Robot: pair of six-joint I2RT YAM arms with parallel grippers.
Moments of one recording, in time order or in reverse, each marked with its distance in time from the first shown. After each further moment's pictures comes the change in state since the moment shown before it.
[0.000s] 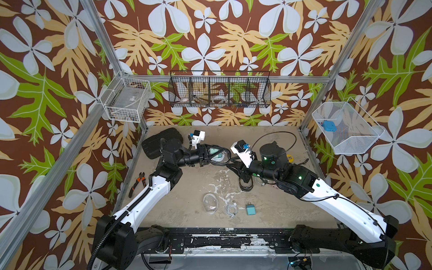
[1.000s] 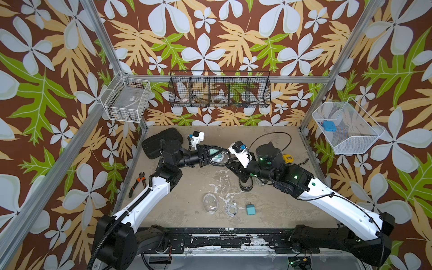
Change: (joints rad) left arm 0.001 -0.006 -0.022 0.014 -0.012 -0.007; right arm 0.008 0.029 -0.005 0.009 0.050 0.000
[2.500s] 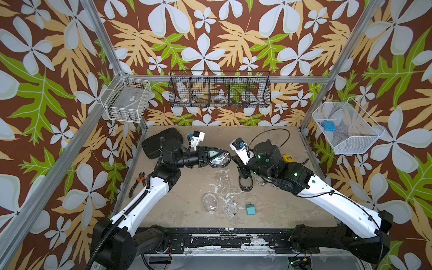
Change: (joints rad) left arm 0.001 -0.027 0.039 -0.175 0.038 0.202; right arm 0.004 0.043 0.092 -0.105 0.189 -0.045
